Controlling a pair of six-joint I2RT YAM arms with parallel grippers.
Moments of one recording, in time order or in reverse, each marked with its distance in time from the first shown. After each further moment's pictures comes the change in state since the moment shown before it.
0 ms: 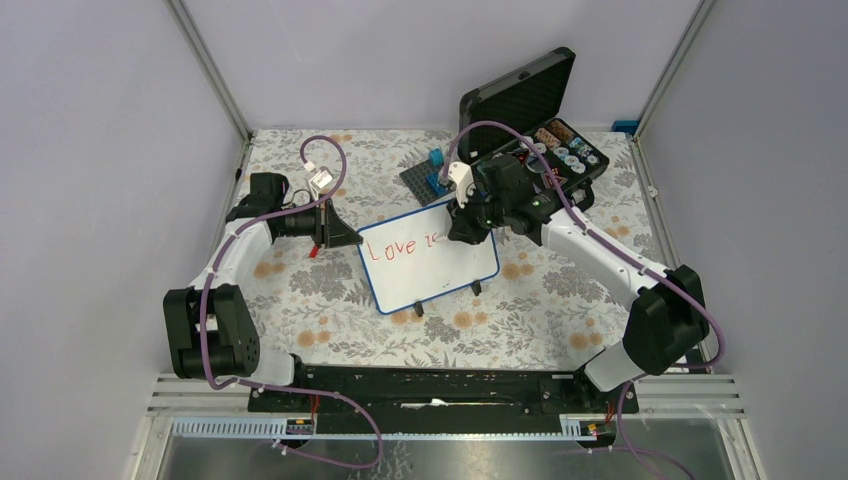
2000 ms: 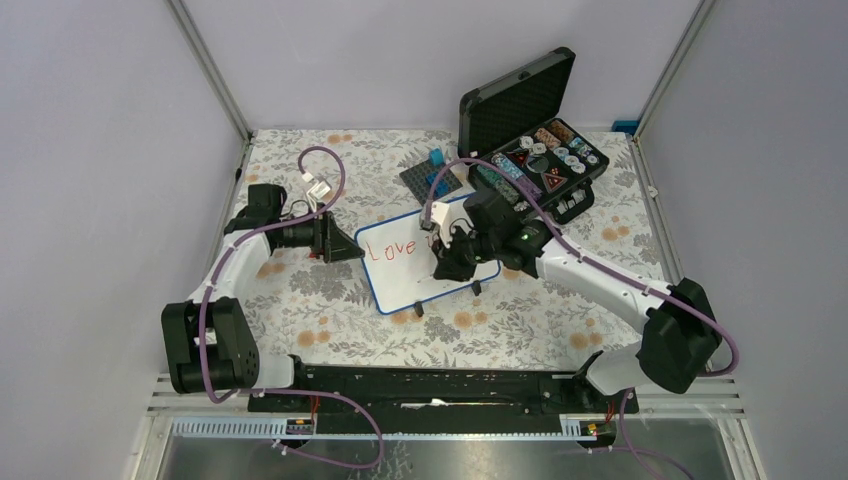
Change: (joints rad) left arm 0.016 -0.069 -0.084 -0.002 0.017 0.019; right arm 0.162 -0.098 -0.147 0.034 -0.066 0.011
